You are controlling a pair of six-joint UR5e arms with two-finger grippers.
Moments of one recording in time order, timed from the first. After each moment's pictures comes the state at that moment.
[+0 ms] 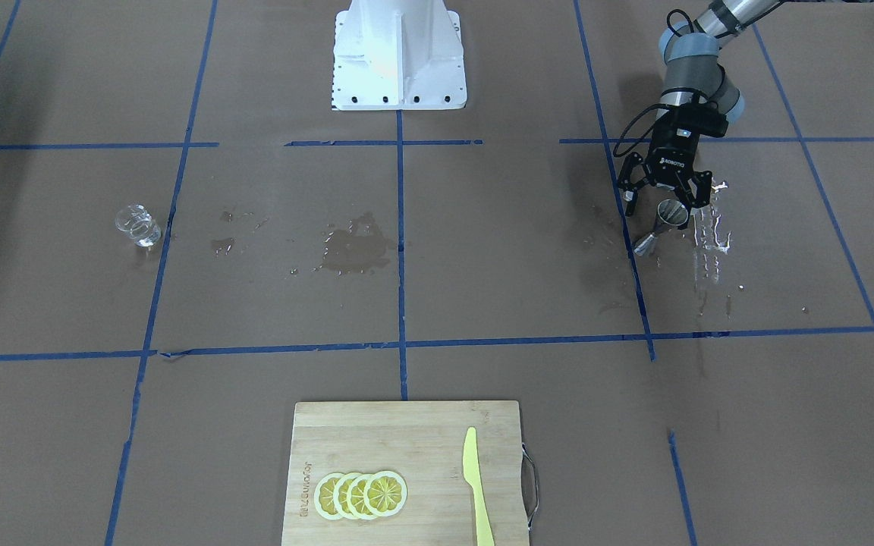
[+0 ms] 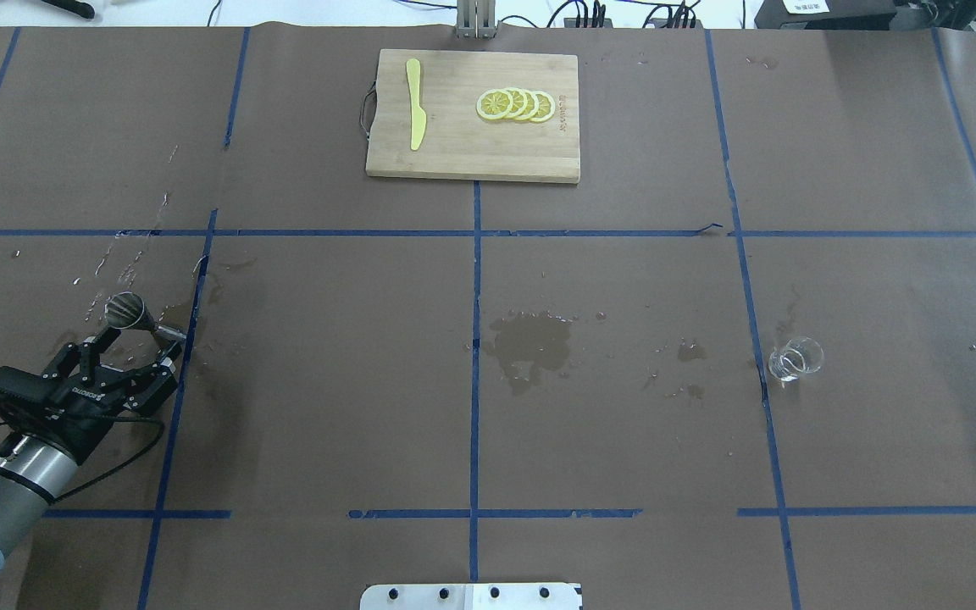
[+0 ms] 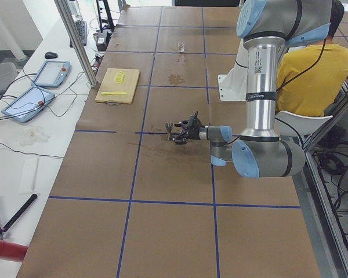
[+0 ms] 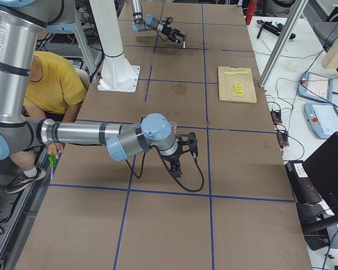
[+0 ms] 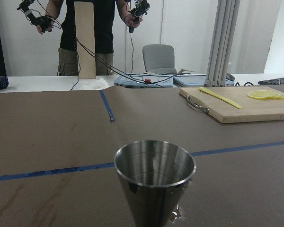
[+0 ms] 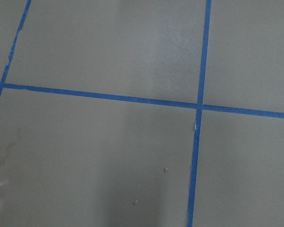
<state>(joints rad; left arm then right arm) -0.17 -1.51 -1.44 -3.26 -0.62 -0.85 1.56 -1.86 1.87 -1.15 2.41 0.19</state>
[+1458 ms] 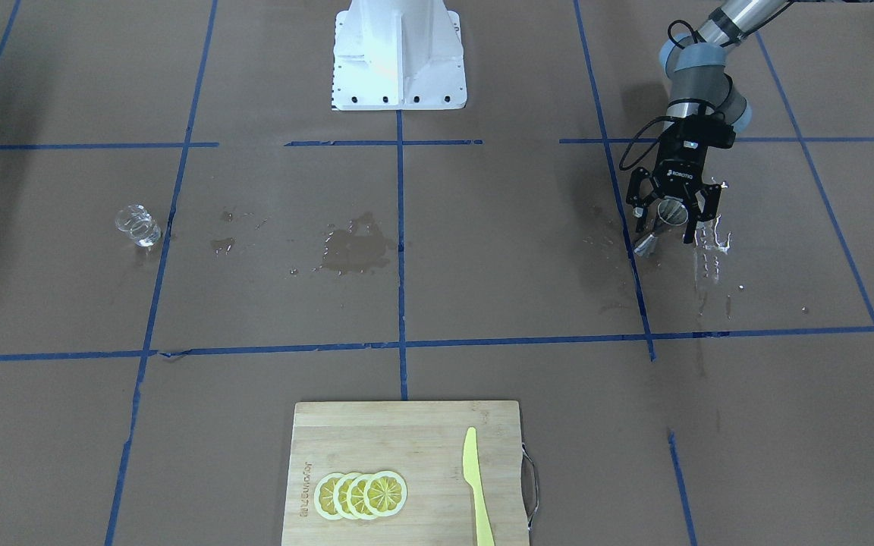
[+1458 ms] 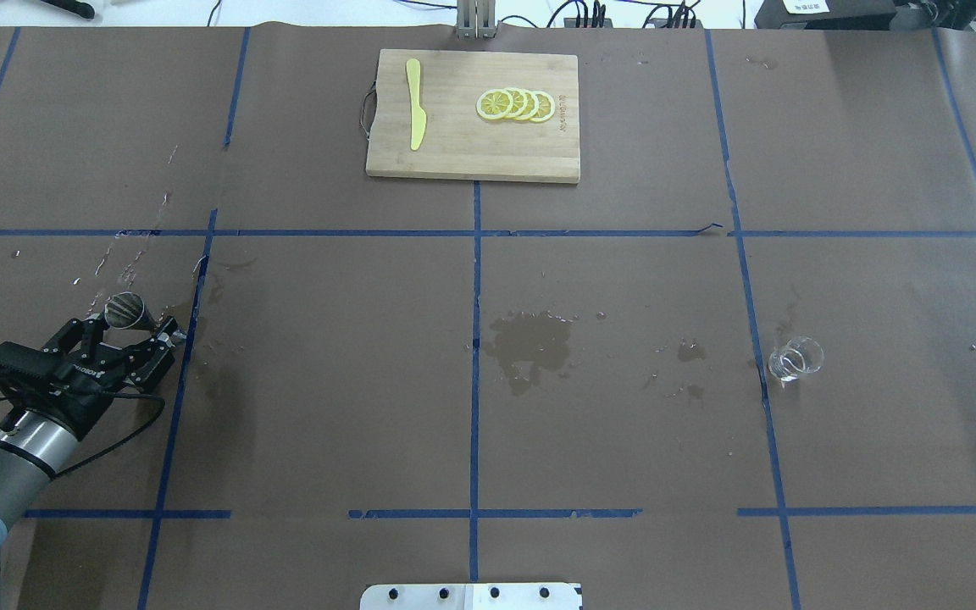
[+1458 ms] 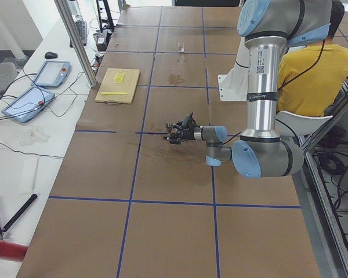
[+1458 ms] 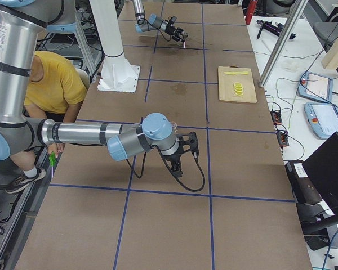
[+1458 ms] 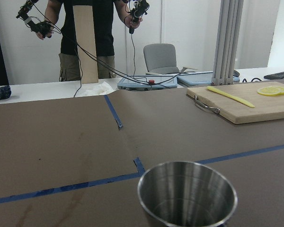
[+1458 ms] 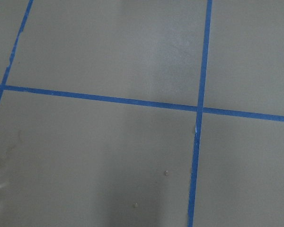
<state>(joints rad) -0.24 -1.54 -1.42 -3.25 -0.68 -0.81 1.56 -1.86 1.86 -1.15 2.41 0.19</state>
